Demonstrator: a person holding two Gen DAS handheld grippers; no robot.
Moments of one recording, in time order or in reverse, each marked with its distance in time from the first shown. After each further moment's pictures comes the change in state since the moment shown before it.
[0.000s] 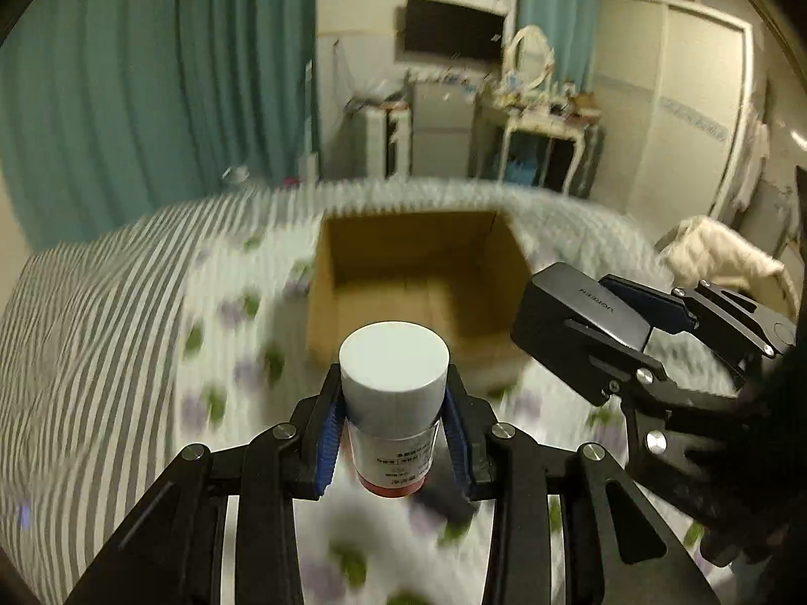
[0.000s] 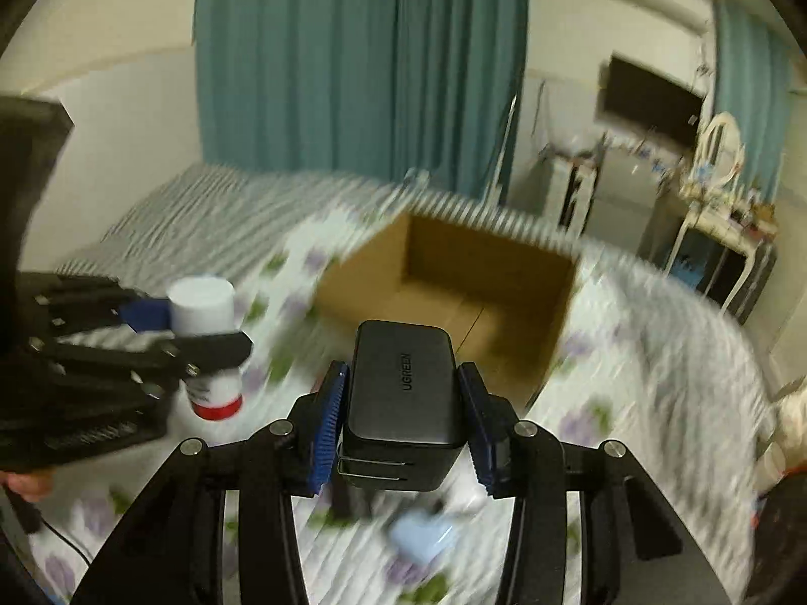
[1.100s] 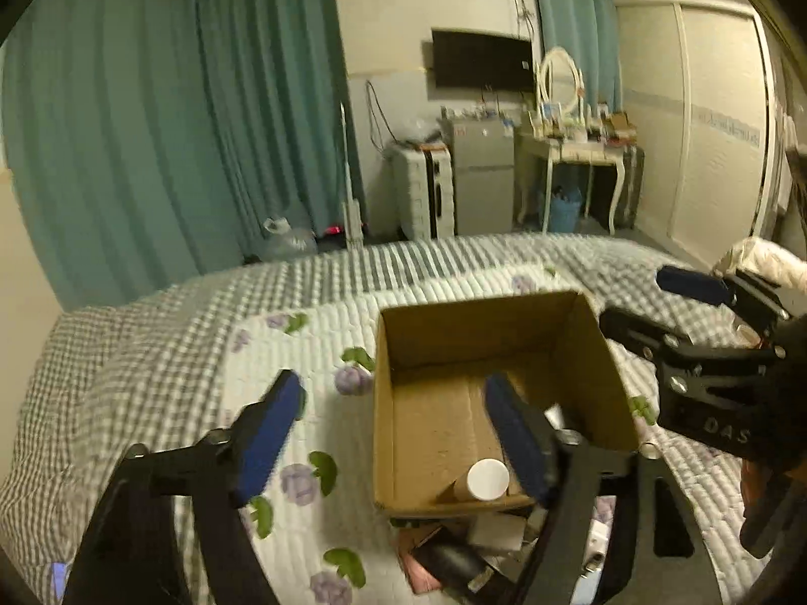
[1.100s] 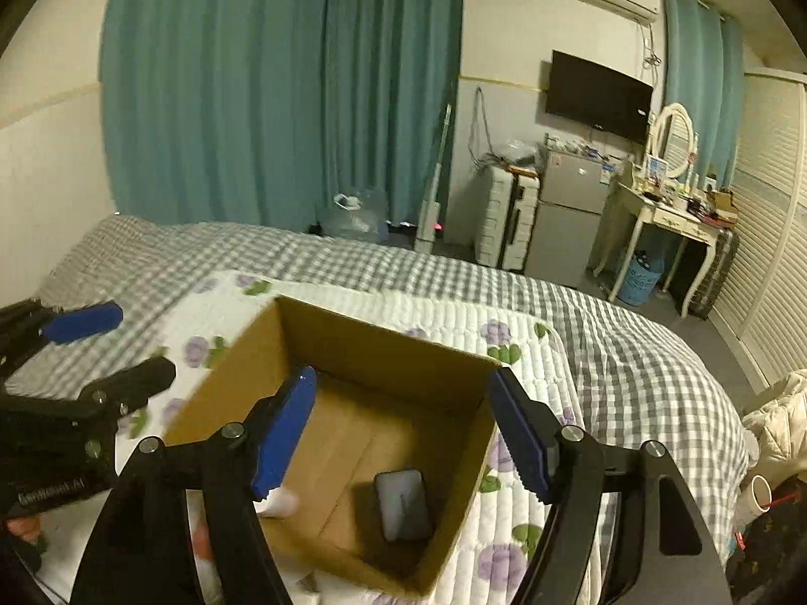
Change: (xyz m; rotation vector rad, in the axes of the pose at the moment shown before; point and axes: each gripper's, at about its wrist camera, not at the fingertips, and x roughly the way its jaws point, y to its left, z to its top) left arm 0.029 0.018 0.044 0.026 -0.133 0.173; right arm 0.088 -0.081 0.072 0.096 -0.022 -0.116
